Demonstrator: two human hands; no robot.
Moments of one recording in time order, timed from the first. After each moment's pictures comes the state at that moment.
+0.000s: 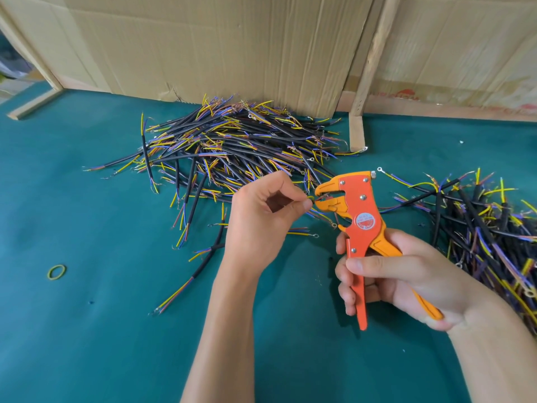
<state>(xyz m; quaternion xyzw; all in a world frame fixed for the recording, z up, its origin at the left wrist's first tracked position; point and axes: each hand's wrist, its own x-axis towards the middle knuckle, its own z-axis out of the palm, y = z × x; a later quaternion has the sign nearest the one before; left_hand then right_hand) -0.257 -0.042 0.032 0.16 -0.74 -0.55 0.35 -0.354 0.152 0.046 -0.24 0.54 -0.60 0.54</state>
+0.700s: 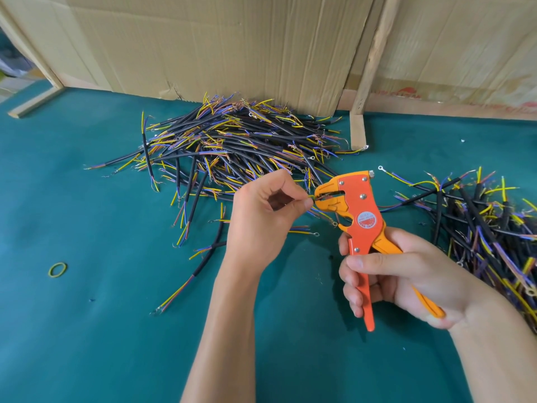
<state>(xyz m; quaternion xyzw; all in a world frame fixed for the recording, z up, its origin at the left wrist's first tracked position) -0.258 -0.041 0.032 0.16 -0.74 -0.55 0.35 -0.354 0.151 0.048 -0.22 0.53 -0.60 0.55</state>
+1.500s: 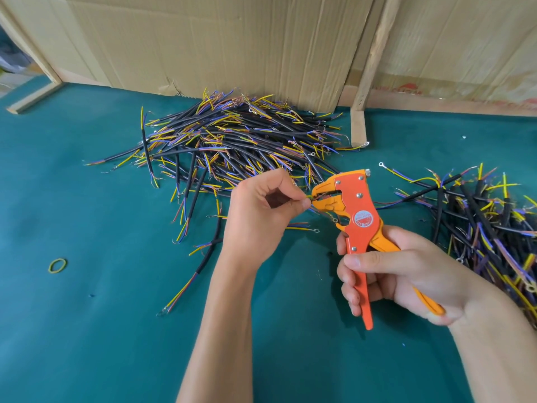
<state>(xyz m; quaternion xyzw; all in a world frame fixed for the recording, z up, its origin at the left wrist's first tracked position) -0.254 -0.043 0.032 0.16 -0.75 -0.55 0.33 -0.355 0.152 0.046 -0.23 0.54 -0.58 0.56</state>
